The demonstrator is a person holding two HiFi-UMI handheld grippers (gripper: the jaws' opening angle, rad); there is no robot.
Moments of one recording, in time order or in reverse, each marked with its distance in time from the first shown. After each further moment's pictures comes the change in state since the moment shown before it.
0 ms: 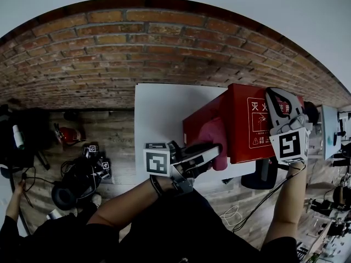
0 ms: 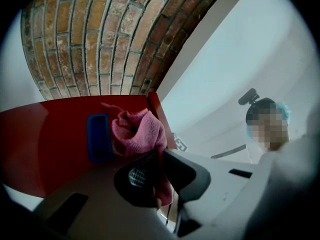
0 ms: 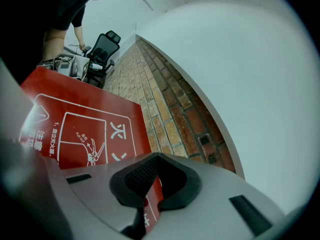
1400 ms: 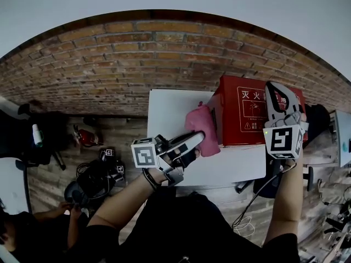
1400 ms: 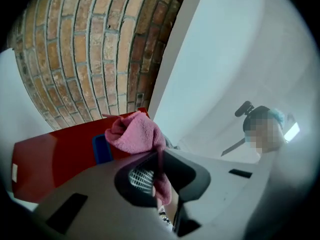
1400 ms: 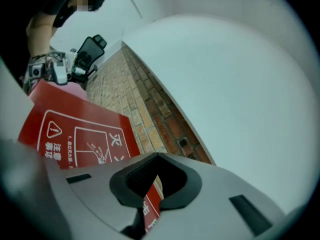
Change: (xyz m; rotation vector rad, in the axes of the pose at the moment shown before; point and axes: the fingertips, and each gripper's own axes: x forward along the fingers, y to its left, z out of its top) left arm -0.029 -0.027 0.007 0.191 -0.102 0.087; right arm -0.044 -0.018 0.004 0.094 -0.069 -0.223
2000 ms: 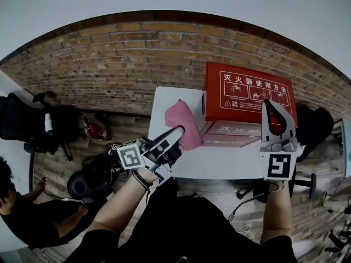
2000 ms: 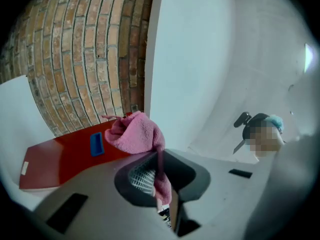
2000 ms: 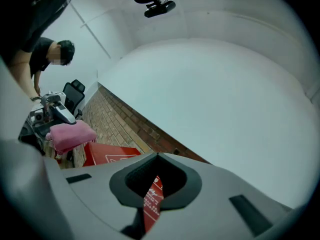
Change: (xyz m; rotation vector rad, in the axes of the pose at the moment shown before) left arm -0.023 -0.060 -0.044 0.153 -0.176 0.095; right arm -0.139 -0.001 0.011 0.349 -0.339 -0.092
